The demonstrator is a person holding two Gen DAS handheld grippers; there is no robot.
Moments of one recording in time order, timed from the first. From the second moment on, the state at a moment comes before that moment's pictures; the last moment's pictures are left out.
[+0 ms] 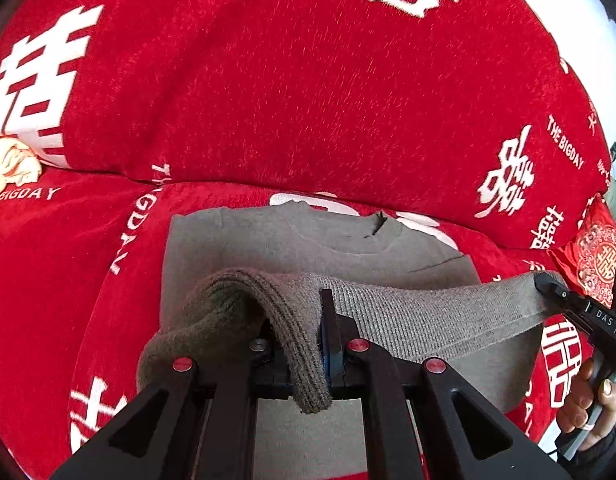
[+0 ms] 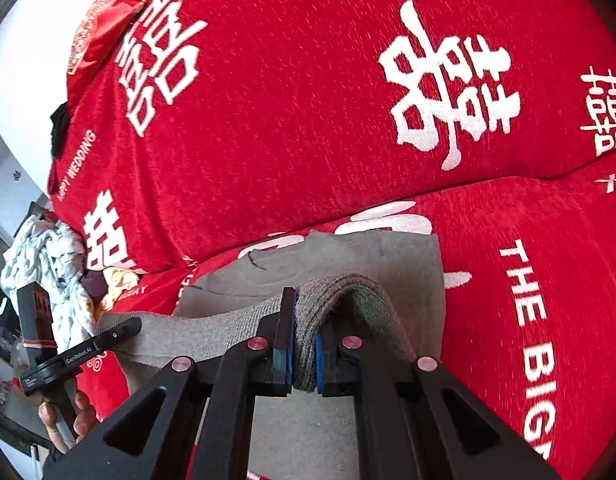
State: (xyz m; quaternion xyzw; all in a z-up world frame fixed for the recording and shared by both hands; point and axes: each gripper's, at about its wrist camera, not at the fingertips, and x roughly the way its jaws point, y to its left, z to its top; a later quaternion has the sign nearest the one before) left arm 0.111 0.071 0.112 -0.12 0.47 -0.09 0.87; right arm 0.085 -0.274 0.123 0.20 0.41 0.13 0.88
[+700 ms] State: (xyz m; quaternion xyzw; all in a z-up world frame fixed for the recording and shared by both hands) left arm 0.180 0.061 0.060 -0.11 0.50 -0.08 0.85; right arm 0.162 -0.274 0.067 0.20 0.45 0.11 0.86
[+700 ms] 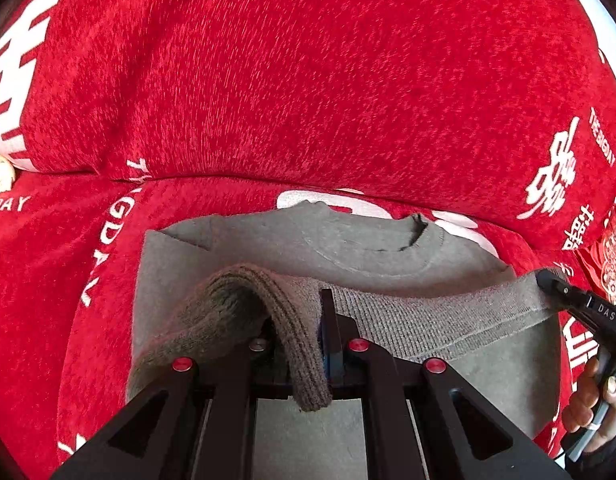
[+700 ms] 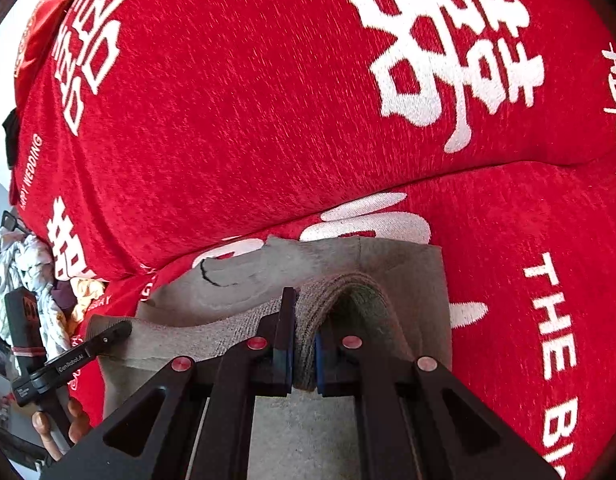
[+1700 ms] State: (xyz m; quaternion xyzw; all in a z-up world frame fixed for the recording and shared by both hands) left arm 0.227 0.063 0.002 -0.15 0.56 -0.09 0.81; right arm 0.200 -0.277 0.016 0.20 0.50 0.06 0.84
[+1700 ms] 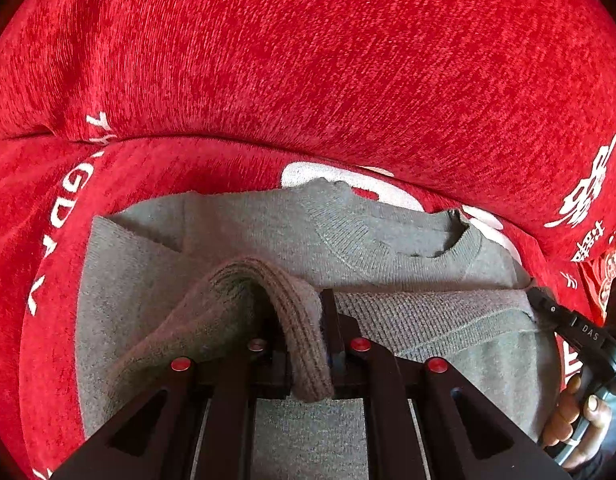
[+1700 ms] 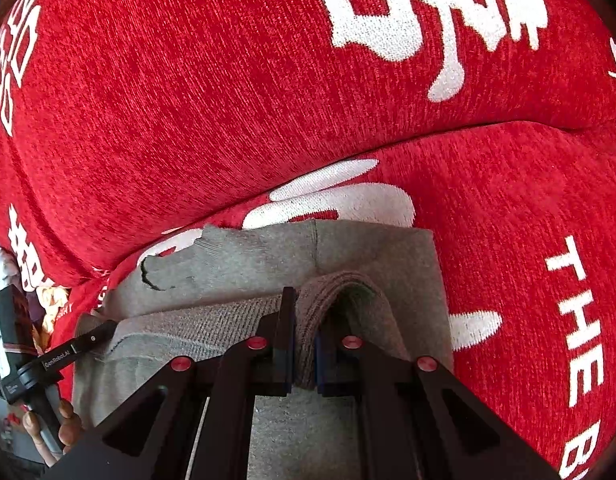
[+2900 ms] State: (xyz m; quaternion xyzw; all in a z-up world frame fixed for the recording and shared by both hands) left arm 0.195 0.040 0.025 0.04 0.51 0.01 0.86; right arm 0.171 -0.254 0.036 0.02 0.48 0.00 0.88
